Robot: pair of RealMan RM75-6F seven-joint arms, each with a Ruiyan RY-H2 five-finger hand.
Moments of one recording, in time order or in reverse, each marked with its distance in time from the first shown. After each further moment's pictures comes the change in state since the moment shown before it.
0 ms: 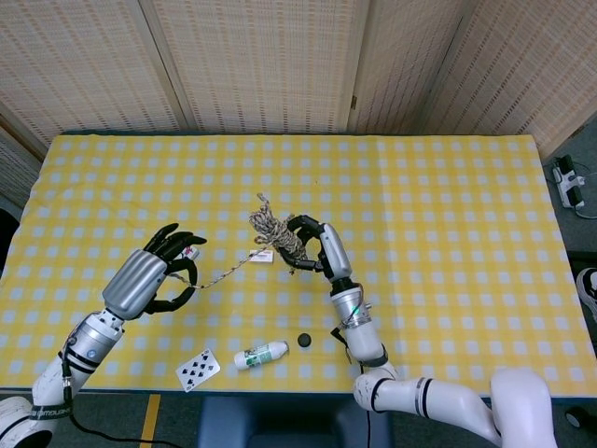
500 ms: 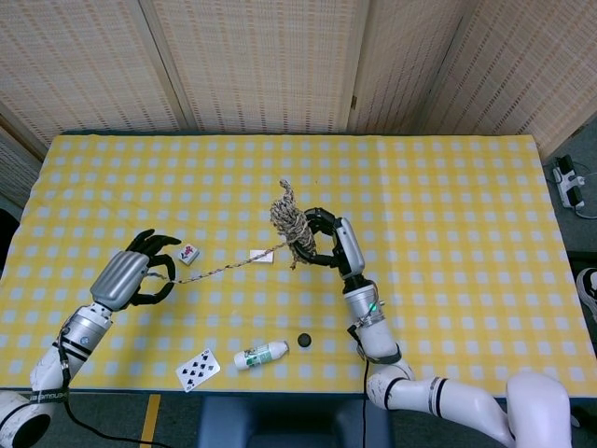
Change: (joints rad) left arm -0.001 -0.065 0.018 0.186 -0.125 -0.110 -0.076; right arm -0.052 0.062 -0.004 -0.017 -0.129 -0.002 0.302
